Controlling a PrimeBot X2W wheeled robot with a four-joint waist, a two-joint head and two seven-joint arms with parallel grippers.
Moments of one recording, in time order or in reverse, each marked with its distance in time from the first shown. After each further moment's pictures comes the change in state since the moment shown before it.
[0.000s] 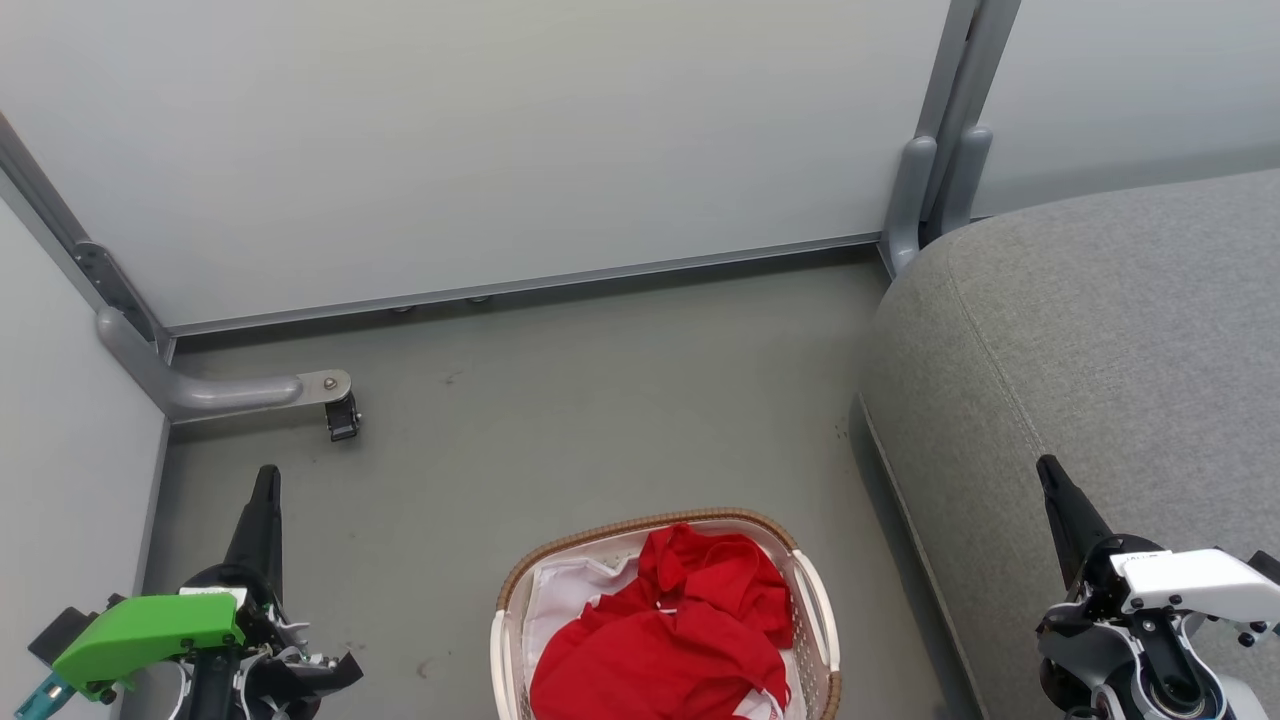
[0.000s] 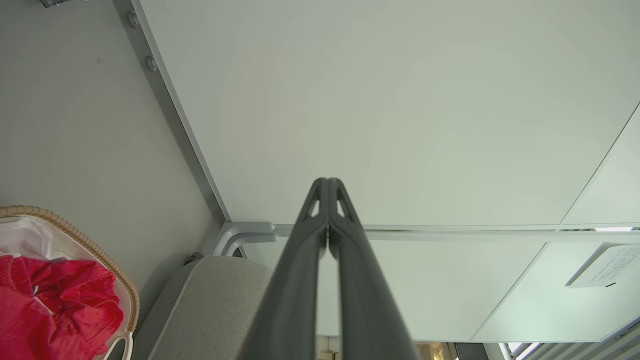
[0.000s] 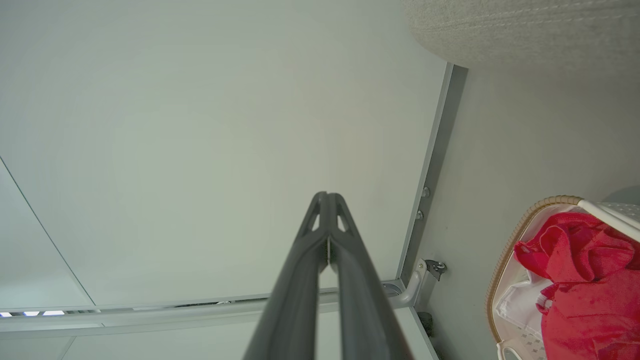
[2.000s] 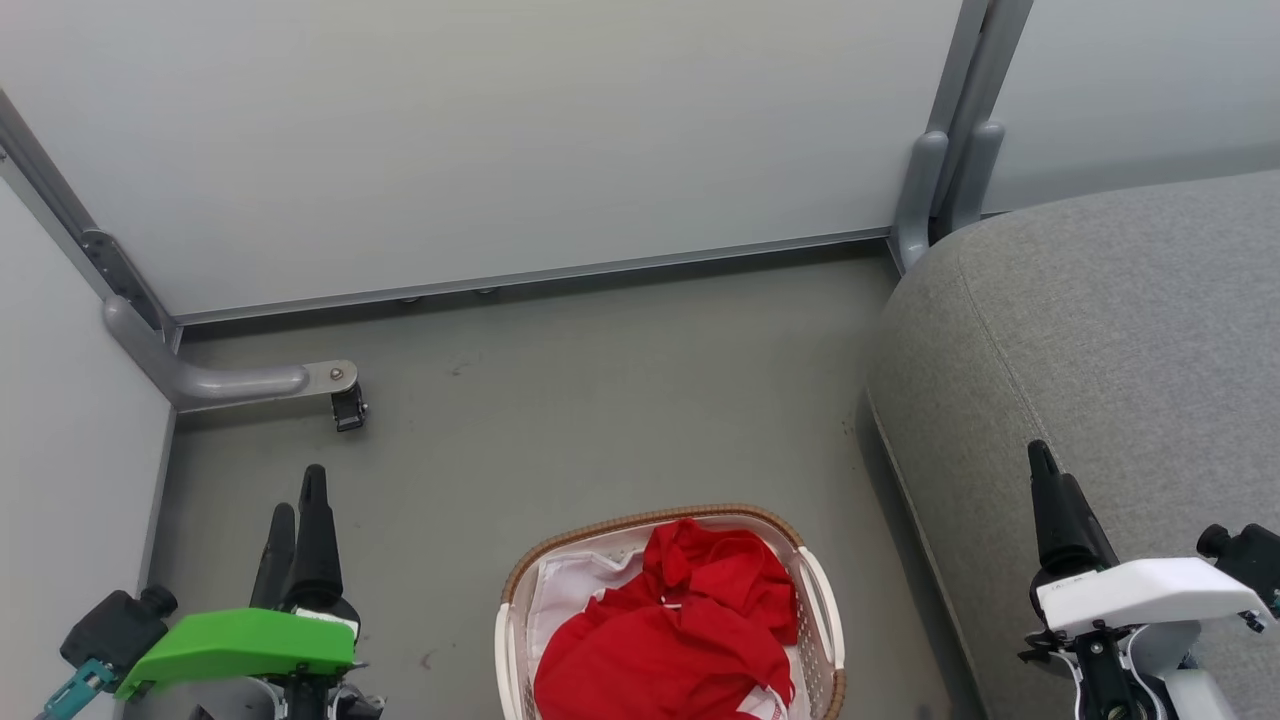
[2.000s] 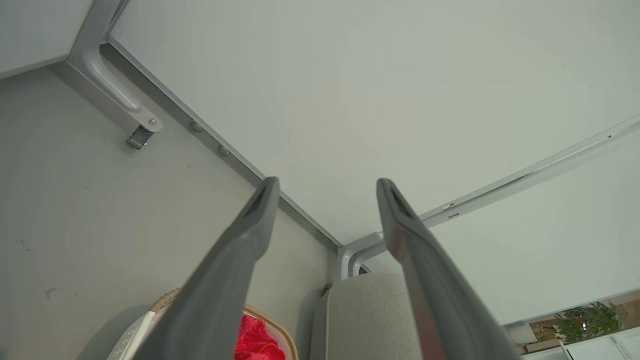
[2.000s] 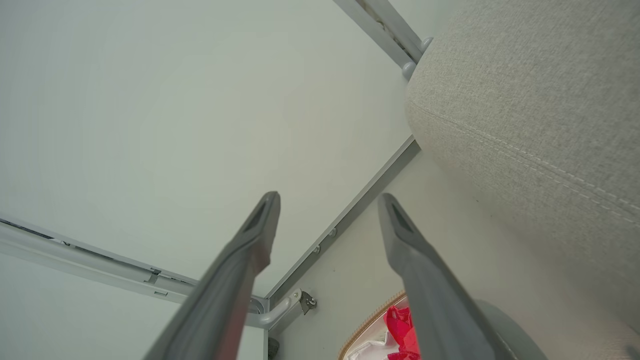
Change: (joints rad) left arm 0.068 -0.010 -0.107 -0.069 0.594 0.025 -0.187; right arm 0.042 0.010 0.051 -0.058 -0.623 0.000 -0.186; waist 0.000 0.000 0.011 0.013
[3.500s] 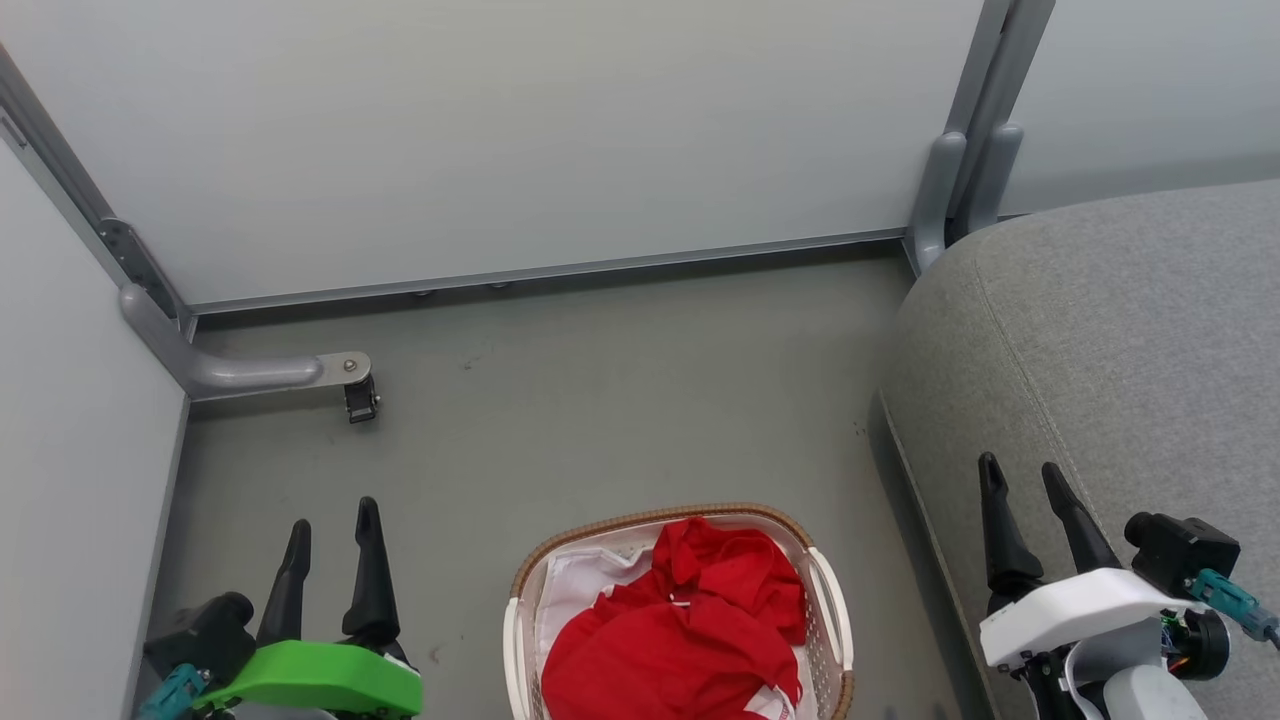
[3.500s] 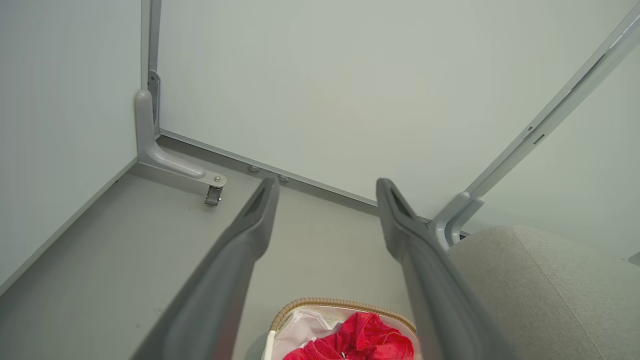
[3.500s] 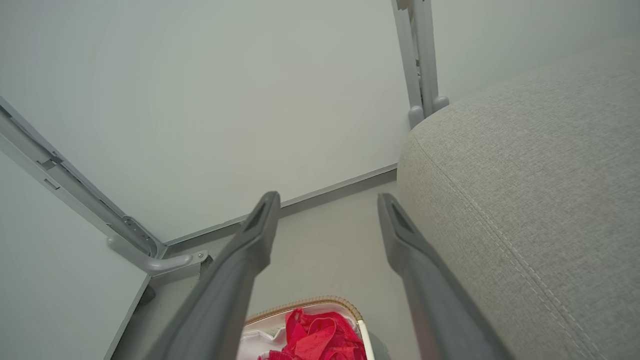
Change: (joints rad) left arm 0.037 0.003 -0.070 0.041 0.488 0.025 -0.121; right arm -0.011 -0.007 0.058 0.056 -0.538 0.000 -0.120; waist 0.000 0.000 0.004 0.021
